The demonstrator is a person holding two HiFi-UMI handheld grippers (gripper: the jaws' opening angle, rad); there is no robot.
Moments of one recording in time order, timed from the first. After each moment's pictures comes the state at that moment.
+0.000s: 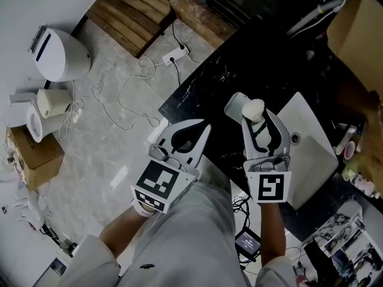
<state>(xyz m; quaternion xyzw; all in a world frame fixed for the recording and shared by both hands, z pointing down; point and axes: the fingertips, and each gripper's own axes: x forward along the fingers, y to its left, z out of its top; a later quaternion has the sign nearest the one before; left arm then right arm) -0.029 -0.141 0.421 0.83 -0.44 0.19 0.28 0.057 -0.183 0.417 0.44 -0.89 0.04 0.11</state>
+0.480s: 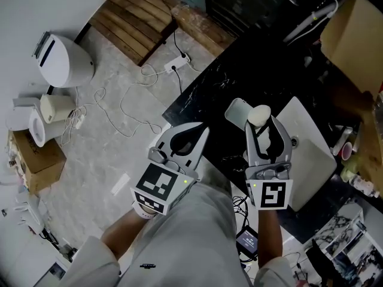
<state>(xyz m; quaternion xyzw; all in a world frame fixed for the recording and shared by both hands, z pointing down) -0.034 -0.141 0.399 0.83 -0.45 0.18 0.26 0.069 -0.176 0.383 0.47 -0.88 0.02 0.06</state>
